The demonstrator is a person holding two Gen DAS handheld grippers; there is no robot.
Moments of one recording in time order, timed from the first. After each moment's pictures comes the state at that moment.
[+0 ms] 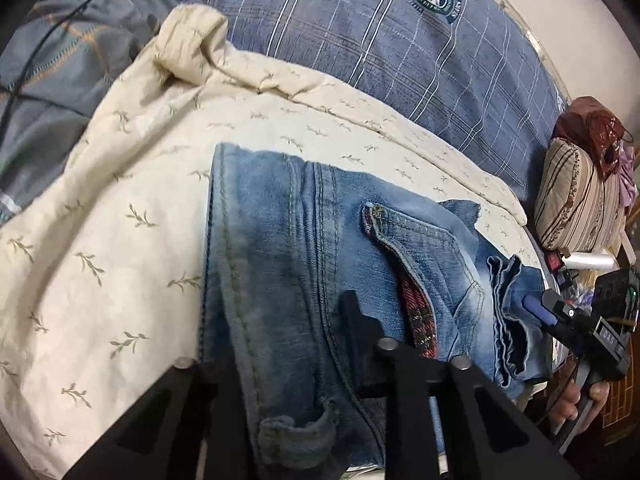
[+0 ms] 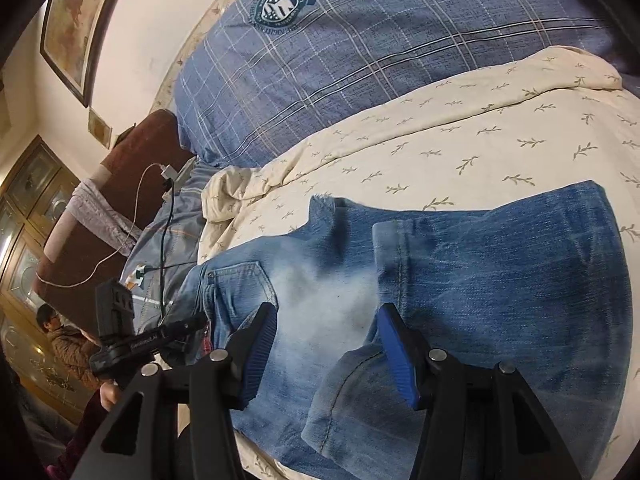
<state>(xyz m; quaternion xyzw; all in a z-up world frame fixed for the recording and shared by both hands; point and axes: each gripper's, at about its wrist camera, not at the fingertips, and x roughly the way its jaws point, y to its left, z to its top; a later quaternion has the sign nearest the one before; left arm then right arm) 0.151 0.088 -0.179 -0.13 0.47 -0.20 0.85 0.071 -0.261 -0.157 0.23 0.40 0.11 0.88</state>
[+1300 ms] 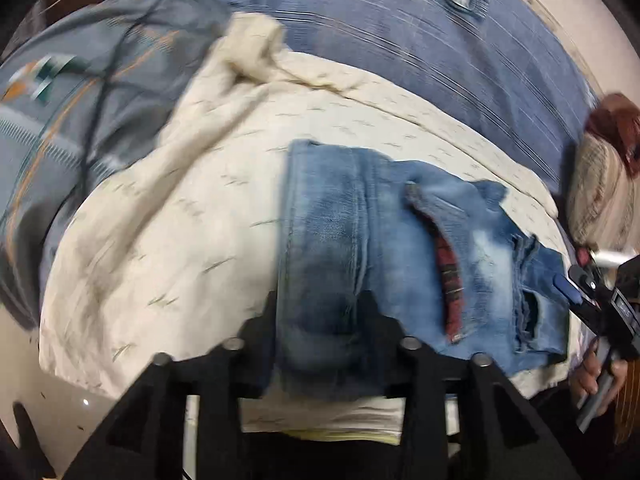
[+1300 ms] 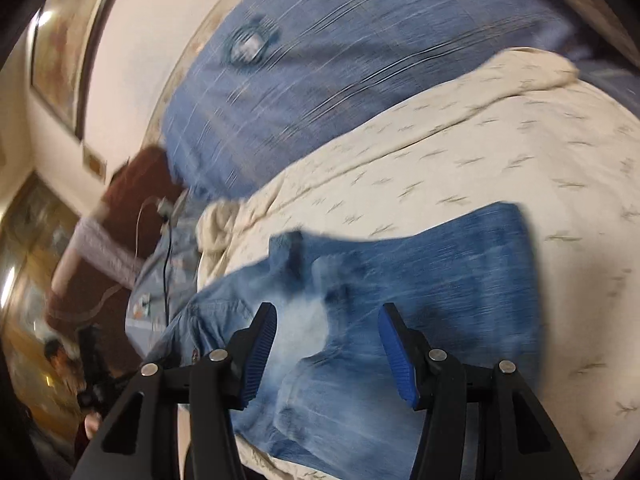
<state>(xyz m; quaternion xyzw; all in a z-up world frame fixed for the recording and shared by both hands) 0.107 0.123 -0.172 -0.11 0.49 -0.12 0.86 0.056 -0.290 -0.140 0.24 0.40 0.11 0.88</state>
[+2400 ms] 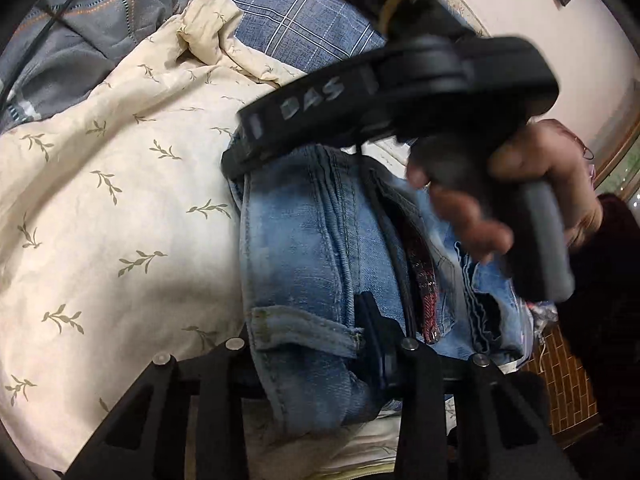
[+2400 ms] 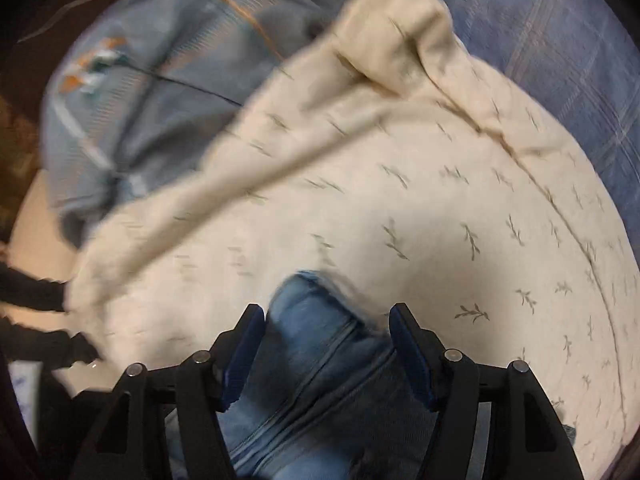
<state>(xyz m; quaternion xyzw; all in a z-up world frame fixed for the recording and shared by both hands) 0.115 0.130 -0.220 -0.20 0.43 -0.27 0.84 0.270 0.048 -0.227 -0.19 0.62 0.18 0.73</state>
